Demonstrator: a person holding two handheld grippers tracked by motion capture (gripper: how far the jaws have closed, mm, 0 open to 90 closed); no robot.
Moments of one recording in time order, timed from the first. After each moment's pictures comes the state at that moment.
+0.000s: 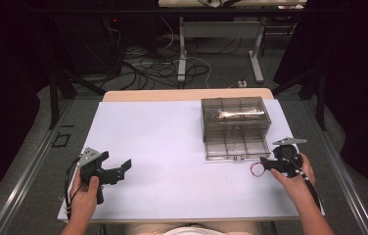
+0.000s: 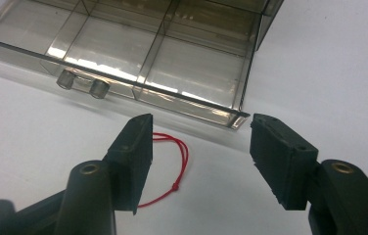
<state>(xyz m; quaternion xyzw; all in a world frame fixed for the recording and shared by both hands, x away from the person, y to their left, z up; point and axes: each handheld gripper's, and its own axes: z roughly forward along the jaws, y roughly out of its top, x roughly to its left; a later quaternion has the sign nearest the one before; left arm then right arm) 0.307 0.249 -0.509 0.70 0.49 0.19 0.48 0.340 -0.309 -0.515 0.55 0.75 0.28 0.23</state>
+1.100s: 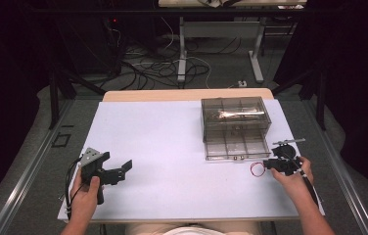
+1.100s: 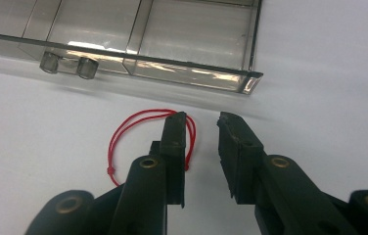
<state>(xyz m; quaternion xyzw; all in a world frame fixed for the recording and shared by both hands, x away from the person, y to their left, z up) 0.308 0.248 -0.511 0.71 0.48 0.19 0.48 0.346 -0.311 -0.526 0.61 0.73 0.25 0.16</state>
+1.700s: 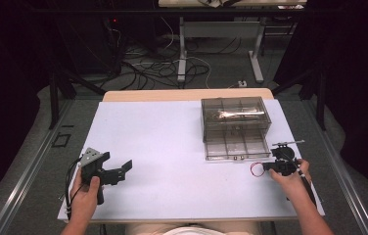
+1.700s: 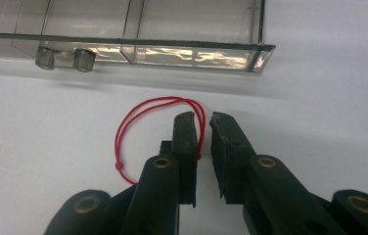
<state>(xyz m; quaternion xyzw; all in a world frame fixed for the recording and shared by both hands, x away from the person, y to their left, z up) 0.308 0.248 -0.511 0.71 0.48 0.19 0.48 0.346 -0.309 -0.533 0.65 0.71 0.24 0.13</state>
